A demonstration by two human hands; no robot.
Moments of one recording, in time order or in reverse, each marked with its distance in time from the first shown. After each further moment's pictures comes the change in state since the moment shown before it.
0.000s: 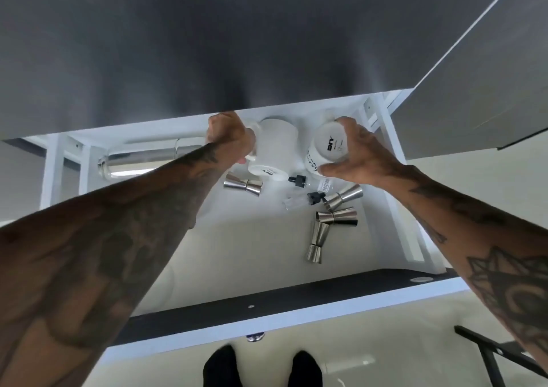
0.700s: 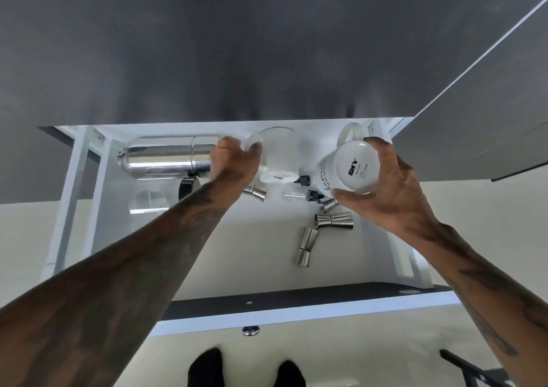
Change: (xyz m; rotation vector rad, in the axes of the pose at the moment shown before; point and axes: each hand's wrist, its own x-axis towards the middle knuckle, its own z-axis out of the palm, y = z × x) left_hand -0.035 -0.028 -0.009 -0.364 0.138 -0.116; right_hand -0.079 -0.027 -0.022 0.063 0.307 -0.106
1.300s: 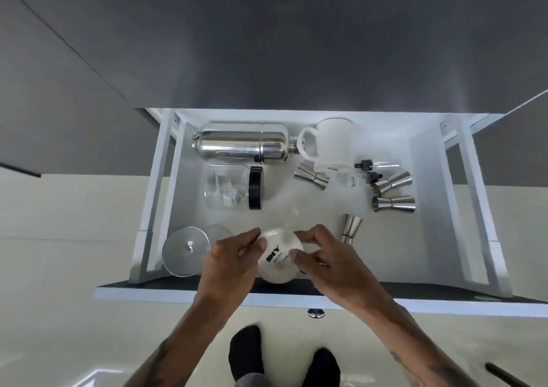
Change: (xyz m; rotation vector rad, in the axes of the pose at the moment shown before) left_hand -0.126 -0.117 -0.119 -0.088 -0.220 -0.094; right_hand -0.097 -0.100 0.108 0.417 -0.646 0.223
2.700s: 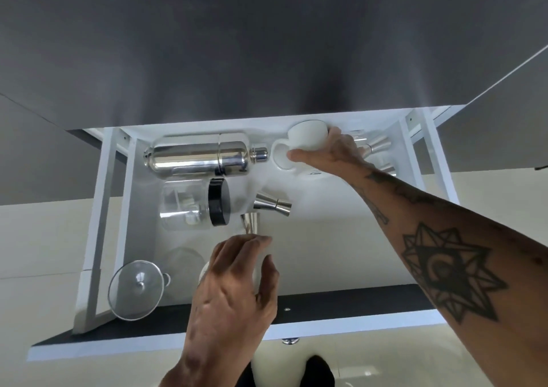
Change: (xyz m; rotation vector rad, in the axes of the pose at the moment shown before) left_hand -0.012 0.030 0.040 0.501 0.100 0.667; right_hand 0.161 -0.009 -0.122 -0.314 0.413 0.235
